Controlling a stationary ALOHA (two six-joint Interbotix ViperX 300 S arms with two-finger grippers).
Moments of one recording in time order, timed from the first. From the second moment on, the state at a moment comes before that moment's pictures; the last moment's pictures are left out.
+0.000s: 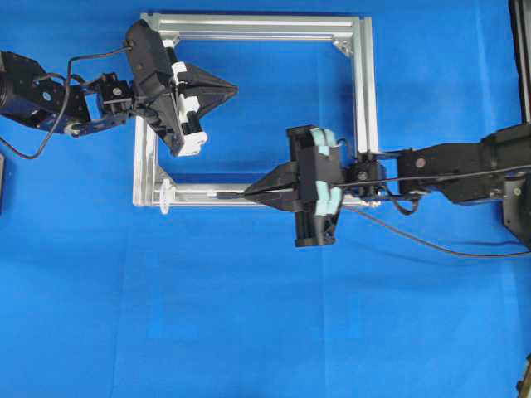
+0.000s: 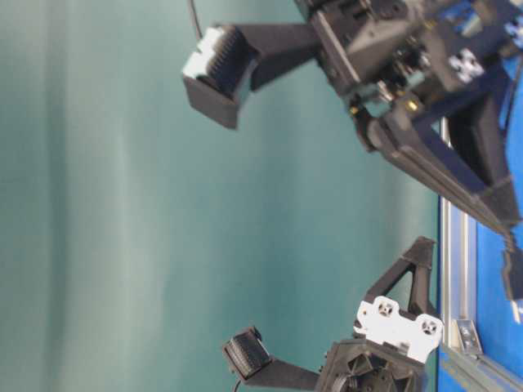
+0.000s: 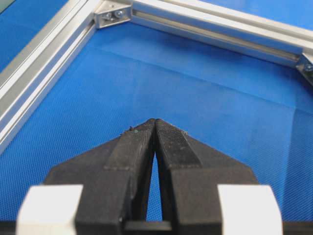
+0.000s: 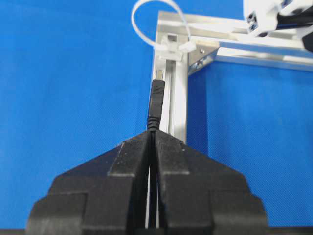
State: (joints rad) left arm 0.26 0.13 0.88 -0.09 -0.75 -0.01; right arm 0.03 0.14 0.73 0.02 -0.48 0.06
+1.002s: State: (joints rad) left arm 0.26 0.13 0.88 -0.09 -0.75 -0.01; right arm 0.02 0.29 0.57 0.01 -0.50 0.06
